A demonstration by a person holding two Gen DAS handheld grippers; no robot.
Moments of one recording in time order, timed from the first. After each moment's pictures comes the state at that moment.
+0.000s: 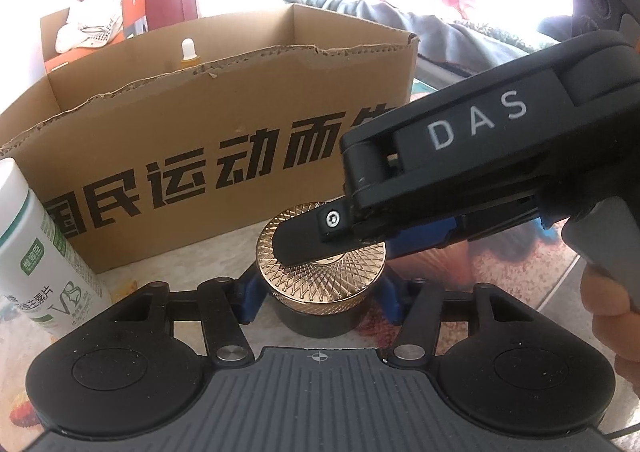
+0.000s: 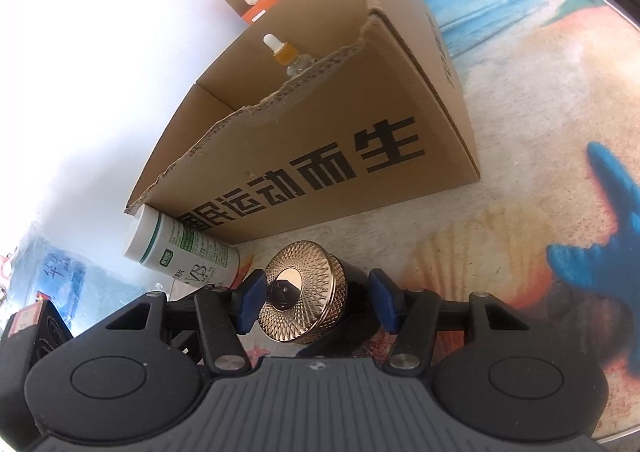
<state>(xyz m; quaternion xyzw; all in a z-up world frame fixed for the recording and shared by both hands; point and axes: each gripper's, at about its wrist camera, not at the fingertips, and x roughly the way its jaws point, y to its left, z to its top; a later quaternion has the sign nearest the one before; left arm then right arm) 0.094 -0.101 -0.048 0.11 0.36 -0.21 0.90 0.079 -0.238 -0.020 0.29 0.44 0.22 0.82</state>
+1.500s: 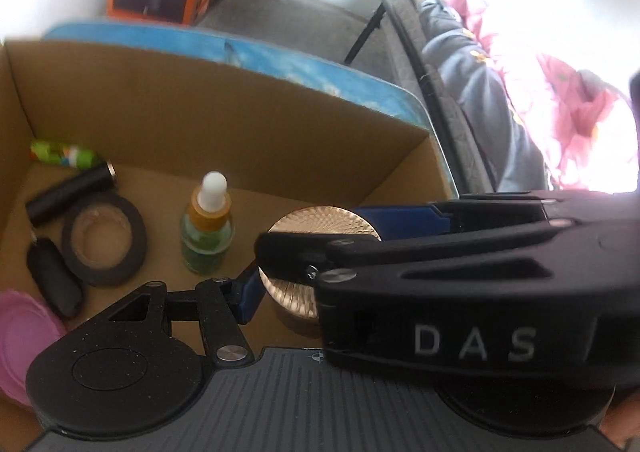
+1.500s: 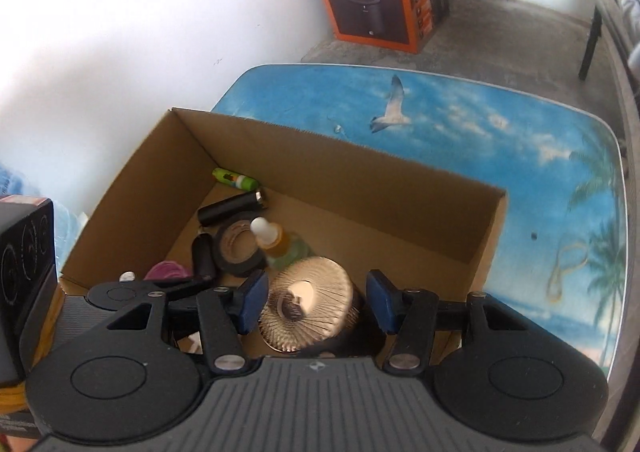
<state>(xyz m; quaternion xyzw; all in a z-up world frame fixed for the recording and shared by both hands) 0.284 -0.106 0.017 -0.16 0.49 -0.13 0.85 0.296 -0.200 0.074 0.01 0.50 0.28 0.82</state>
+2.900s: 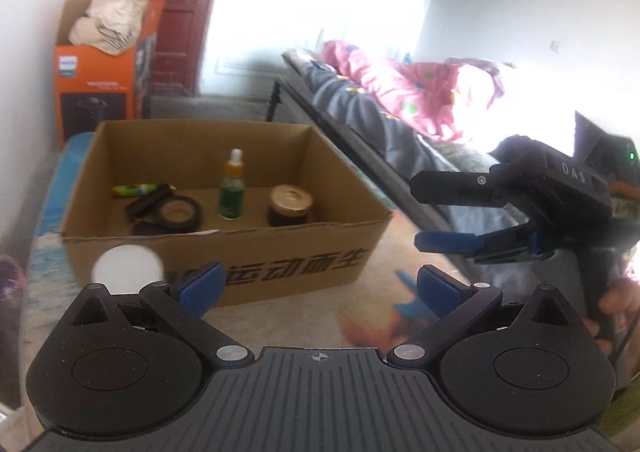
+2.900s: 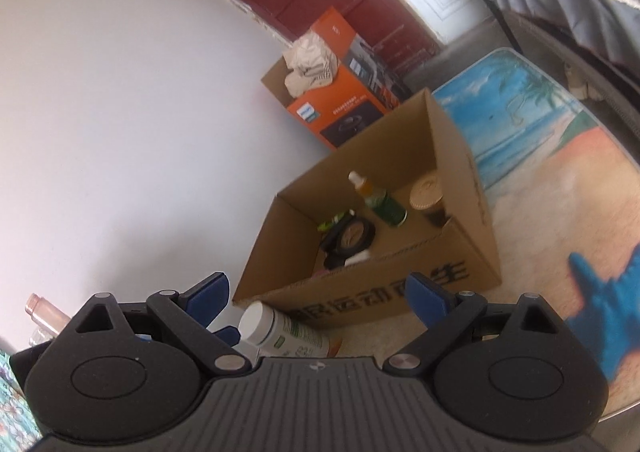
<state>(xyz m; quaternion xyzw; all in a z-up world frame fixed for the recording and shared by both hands) 0.043 -0.022 0.077 -0.03 0.31 -0.25 0.92 0.052 -0.267 0.081 0.34 0.32 0.23 0.85</state>
